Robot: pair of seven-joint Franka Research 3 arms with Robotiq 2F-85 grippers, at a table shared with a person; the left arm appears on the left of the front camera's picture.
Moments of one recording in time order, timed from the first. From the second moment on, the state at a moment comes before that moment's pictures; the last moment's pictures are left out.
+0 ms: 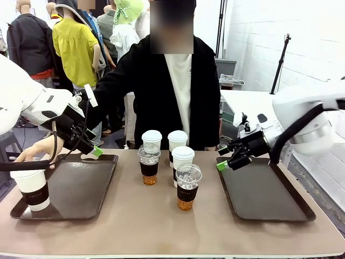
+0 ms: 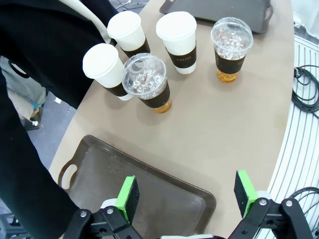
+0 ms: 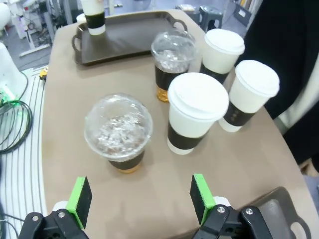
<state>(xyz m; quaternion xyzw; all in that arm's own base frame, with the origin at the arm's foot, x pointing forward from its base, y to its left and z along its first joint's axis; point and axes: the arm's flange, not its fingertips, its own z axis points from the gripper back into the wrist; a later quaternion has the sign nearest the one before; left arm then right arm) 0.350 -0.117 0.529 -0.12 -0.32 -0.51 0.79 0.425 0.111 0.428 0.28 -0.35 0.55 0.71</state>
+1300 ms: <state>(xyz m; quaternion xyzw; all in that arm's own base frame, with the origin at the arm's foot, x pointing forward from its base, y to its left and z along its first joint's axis) 0.350 -0.117 0.529 -0.12 -0.32 -0.51 0.79 0.425 0.094 0.307 0.40 -0.41 0.55 0.61</state>
